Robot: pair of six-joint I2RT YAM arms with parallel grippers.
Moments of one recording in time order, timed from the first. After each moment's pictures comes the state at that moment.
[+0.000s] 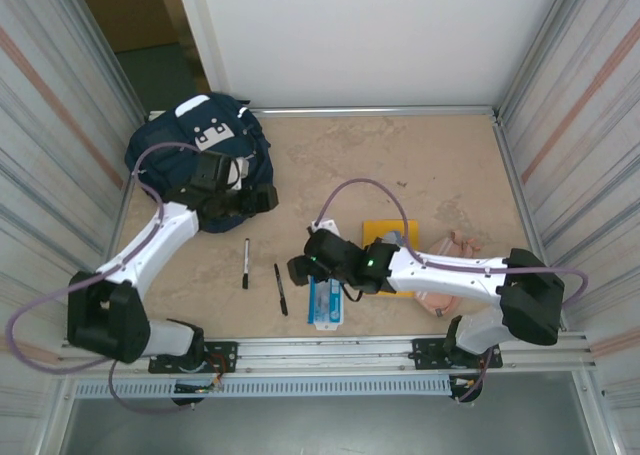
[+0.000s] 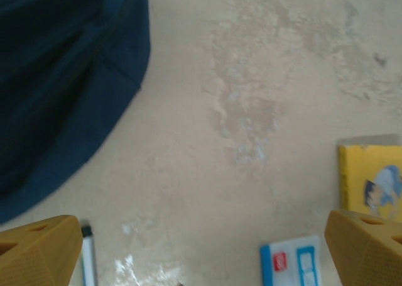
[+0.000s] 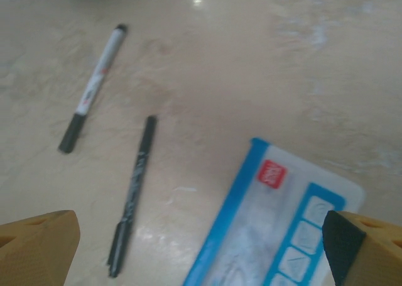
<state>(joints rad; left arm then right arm) -0.30 1.38 1.05 -0.58 0.20 -0.39 1.18 1.44 0.95 -0.38 0.28 0.70</state>
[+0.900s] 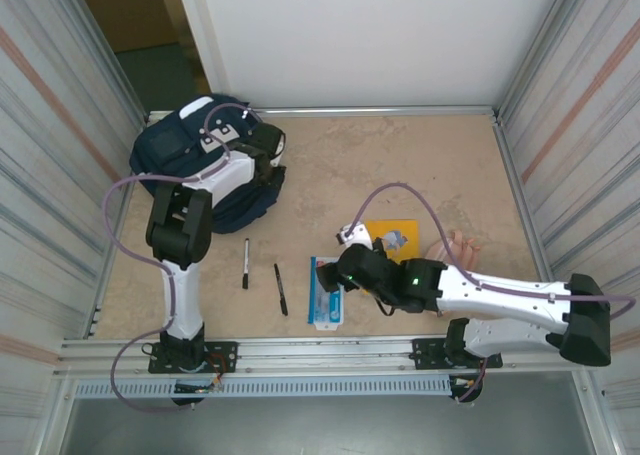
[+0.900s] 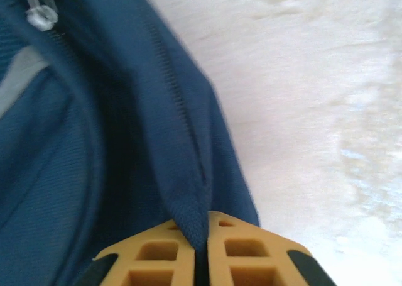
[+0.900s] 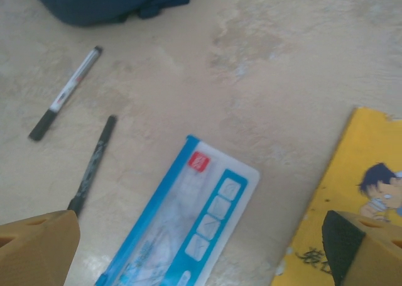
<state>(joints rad) -0.40 2.05 1.57 -0.61 -0.13 -0.02 1.20 1.09 0.79 -0.50 0.47 0.62</state>
